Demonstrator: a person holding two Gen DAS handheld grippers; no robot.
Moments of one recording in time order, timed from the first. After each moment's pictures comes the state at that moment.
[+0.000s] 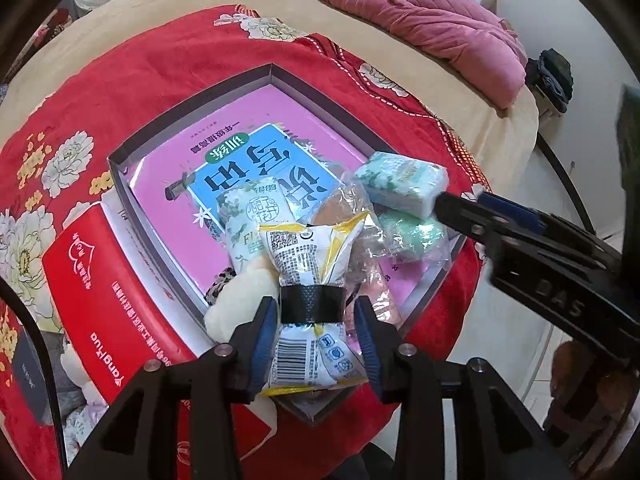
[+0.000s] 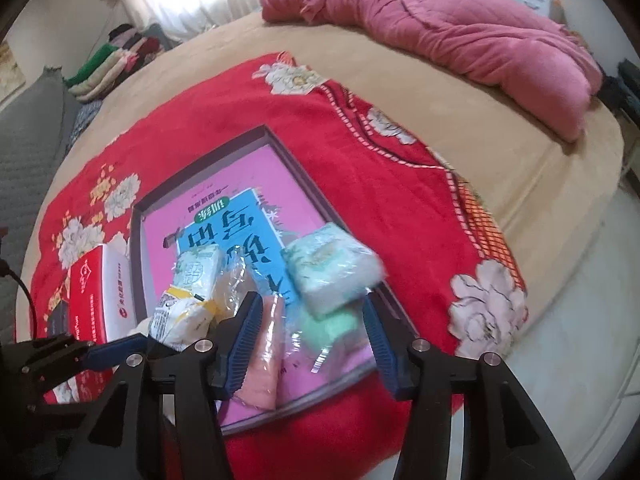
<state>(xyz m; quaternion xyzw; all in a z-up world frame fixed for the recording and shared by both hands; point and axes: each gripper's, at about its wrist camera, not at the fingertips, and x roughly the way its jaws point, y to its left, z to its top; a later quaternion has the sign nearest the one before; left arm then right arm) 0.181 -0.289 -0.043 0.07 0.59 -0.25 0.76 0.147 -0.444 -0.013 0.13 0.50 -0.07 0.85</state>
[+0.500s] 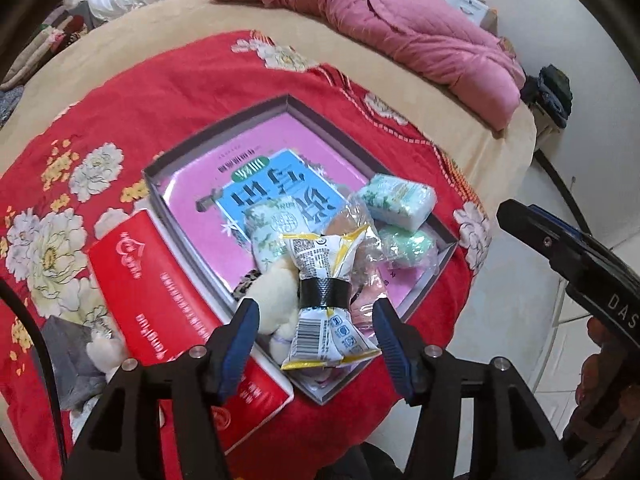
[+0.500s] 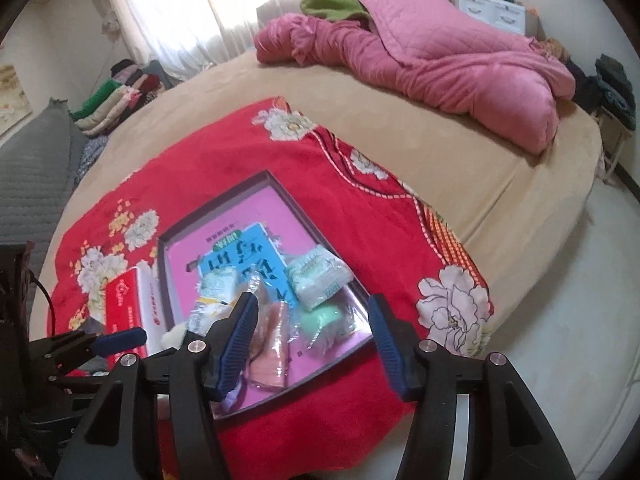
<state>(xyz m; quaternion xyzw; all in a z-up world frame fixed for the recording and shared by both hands) 0.166 -0.265 -0.004 0.05 0.56 -0.24 0.79 0.105 -0.441 0.046 0.13 0.44 -0.08 0.88</state>
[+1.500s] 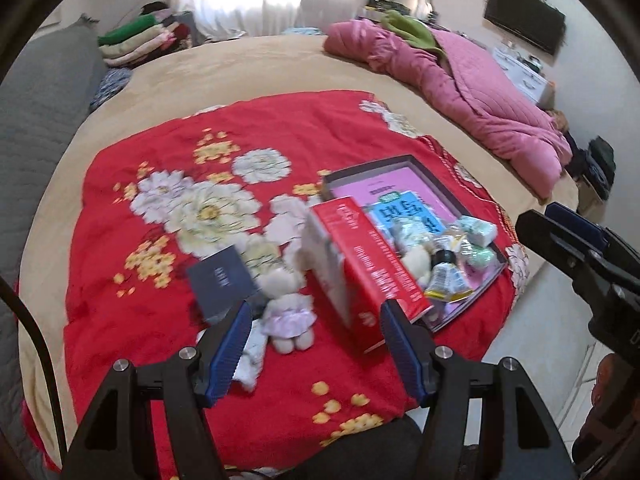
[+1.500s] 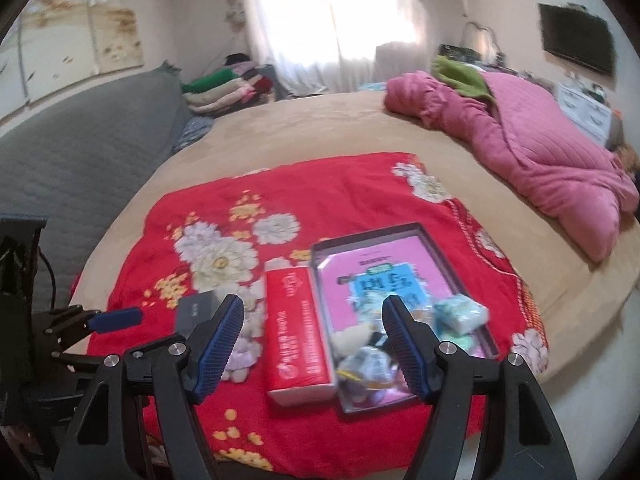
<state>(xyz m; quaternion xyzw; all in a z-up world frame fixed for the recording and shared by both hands) 0.082 -0.085 0.073 0.01 0.49 -0.10 0.87 0.069 -0.256 0.123 0.02 0.37 0.08 0.92</state>
